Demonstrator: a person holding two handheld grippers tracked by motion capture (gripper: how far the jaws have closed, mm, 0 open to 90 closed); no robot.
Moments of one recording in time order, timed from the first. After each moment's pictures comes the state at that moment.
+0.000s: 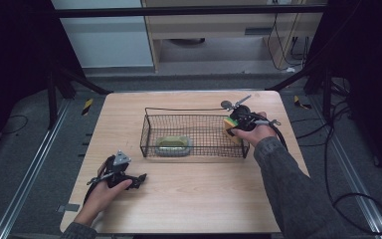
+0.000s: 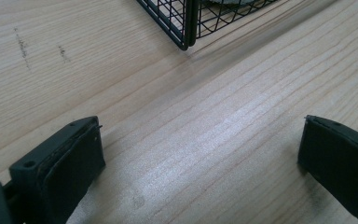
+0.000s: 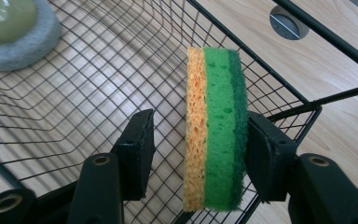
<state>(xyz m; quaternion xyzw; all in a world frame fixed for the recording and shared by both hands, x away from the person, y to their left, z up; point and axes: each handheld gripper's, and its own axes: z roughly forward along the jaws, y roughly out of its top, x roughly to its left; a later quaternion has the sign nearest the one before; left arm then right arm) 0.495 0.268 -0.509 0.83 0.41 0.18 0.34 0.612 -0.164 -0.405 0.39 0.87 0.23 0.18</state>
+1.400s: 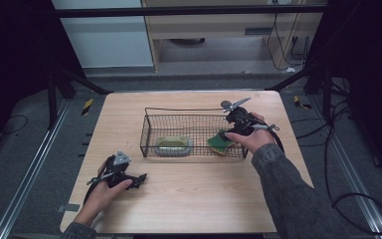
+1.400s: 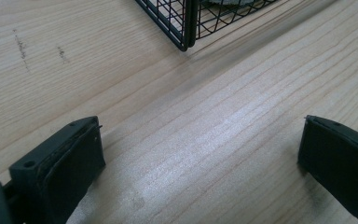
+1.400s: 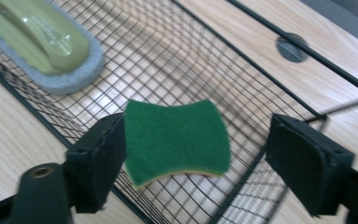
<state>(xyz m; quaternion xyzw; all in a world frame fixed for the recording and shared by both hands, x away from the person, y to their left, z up) 0.495 0.268 -0.509 0.83 0.41 0.18 0.34 0.581 -0.150 -0.383 0.40 0.85 0.28 0.20</state>
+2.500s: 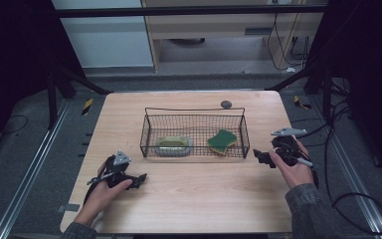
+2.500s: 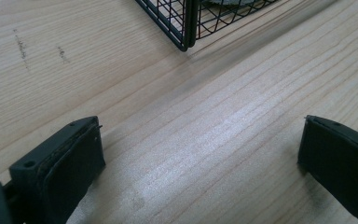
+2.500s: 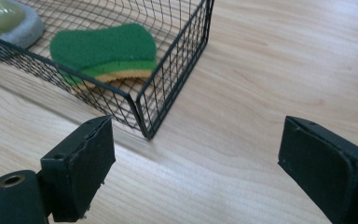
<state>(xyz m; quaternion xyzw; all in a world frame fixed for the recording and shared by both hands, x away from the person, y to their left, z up) 0.495 0.267 -0.509 0.83 0.41 0.18 0.34 0.502 -0.259 -0.427 0.50 0.76 0.34 0.22</state>
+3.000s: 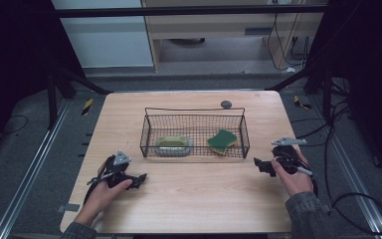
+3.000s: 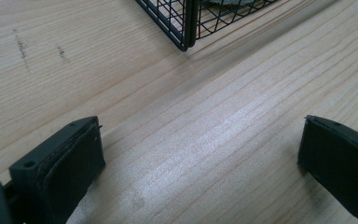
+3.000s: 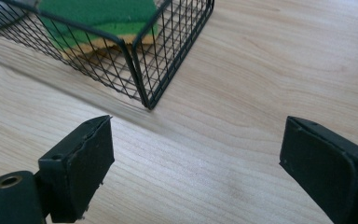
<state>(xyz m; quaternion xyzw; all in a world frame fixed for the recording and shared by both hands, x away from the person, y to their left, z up) 0.495 0.267 -0.509 0.83 0.41 0.18 0.34 0.492 -0.263 -0.456 0.51 0.77 0.33 0.21</state>
